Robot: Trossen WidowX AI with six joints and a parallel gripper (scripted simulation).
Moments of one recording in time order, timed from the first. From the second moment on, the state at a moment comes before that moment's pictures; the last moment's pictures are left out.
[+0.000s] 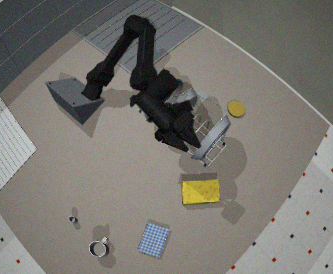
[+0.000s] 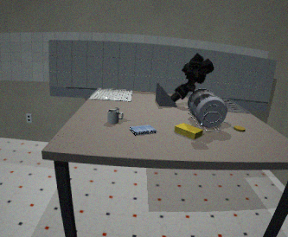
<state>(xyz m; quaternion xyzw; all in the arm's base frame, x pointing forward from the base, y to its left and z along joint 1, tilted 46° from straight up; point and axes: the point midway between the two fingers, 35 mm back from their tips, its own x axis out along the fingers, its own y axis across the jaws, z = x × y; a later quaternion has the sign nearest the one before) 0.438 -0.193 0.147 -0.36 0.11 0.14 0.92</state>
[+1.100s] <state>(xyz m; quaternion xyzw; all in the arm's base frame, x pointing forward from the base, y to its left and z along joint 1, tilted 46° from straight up) 0.428 -0.217 0.119 -0.35 0.11 0.14 0.92</state>
